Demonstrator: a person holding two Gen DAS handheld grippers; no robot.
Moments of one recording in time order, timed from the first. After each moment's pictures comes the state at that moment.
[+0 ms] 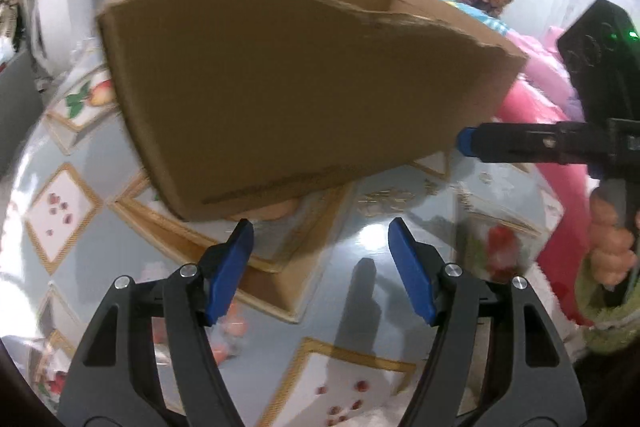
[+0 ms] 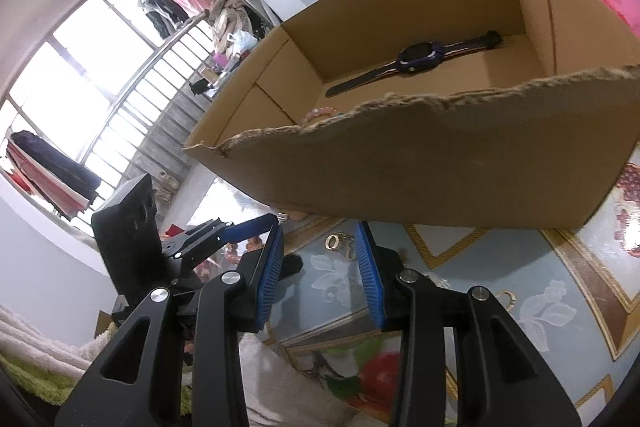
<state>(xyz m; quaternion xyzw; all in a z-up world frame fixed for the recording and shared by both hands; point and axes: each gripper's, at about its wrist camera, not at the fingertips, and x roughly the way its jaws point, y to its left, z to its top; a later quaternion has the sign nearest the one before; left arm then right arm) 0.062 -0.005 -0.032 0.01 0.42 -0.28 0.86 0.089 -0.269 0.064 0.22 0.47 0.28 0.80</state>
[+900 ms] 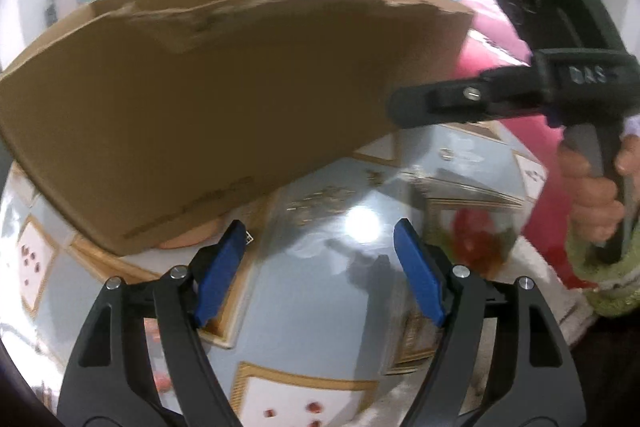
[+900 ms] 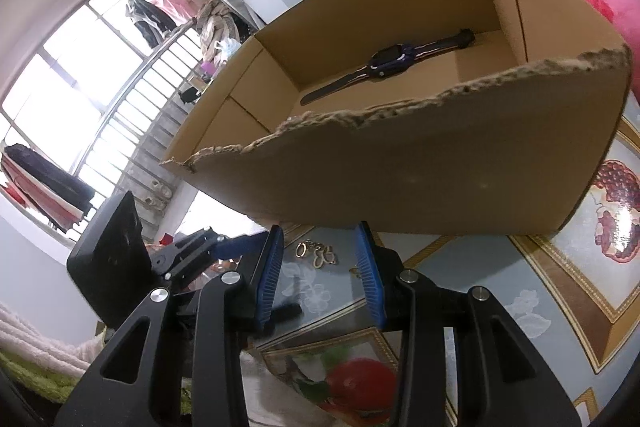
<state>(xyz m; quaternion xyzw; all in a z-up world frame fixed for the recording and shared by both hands) 0.064 -0.046 -0.030 0.08 0.40 -0.34 0.85 0.092 -0.288 0.055 0.24 0.48 0.26 0.81</state>
